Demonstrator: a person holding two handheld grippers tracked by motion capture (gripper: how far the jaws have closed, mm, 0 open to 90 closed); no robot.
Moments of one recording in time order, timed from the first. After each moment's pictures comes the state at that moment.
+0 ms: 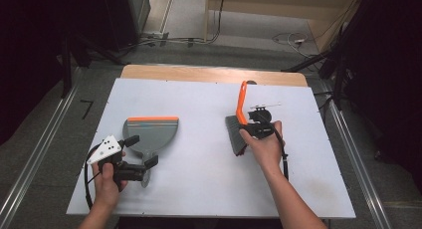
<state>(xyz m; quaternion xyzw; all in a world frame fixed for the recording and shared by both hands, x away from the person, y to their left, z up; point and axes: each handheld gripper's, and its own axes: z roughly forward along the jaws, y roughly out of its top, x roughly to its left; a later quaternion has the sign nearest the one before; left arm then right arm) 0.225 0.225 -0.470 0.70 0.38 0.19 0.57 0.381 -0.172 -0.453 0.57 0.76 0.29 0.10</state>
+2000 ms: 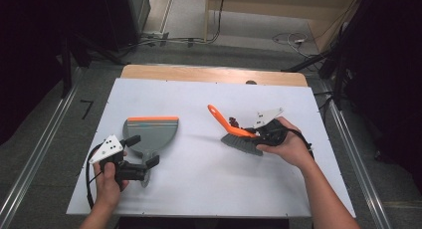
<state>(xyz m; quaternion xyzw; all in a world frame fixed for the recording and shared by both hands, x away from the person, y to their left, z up) 0.227 0.222 -0.471 0.70 0.39 0.19 0.57 0.380 -0.211 -0.449 0.12 0.93 0.32 0.11</state>
